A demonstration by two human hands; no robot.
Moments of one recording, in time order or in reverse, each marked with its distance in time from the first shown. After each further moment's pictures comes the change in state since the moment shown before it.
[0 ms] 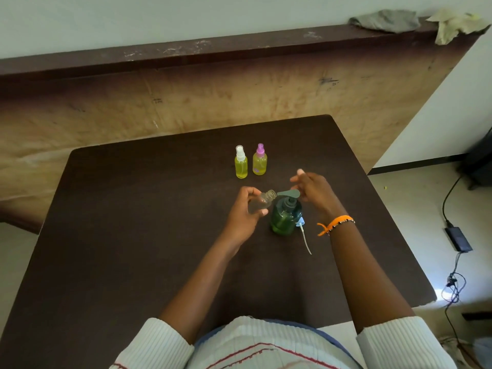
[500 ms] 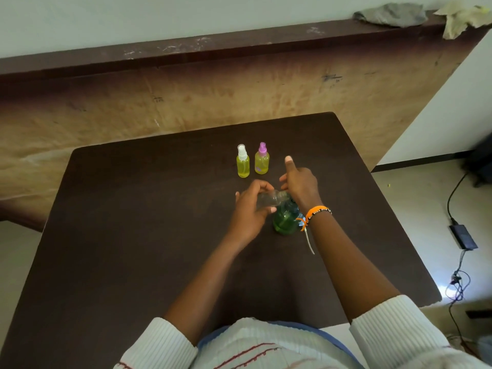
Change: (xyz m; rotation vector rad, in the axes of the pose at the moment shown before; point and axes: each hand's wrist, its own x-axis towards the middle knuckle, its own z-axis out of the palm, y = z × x) left_hand 0.004 0.010 0.000 0.204 -0.022 0.222; right_hand 0.011 -0.015 0.038 -0.166 0.134 0.054
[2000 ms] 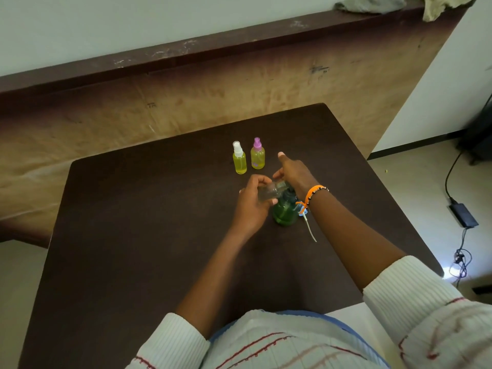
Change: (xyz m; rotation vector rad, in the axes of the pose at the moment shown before) left_hand -0.001 0.004 0.005 -0.031 0.002 -0.069; right_hand 0.002 -0.004 -0.001 0.103 -0.128 0.108
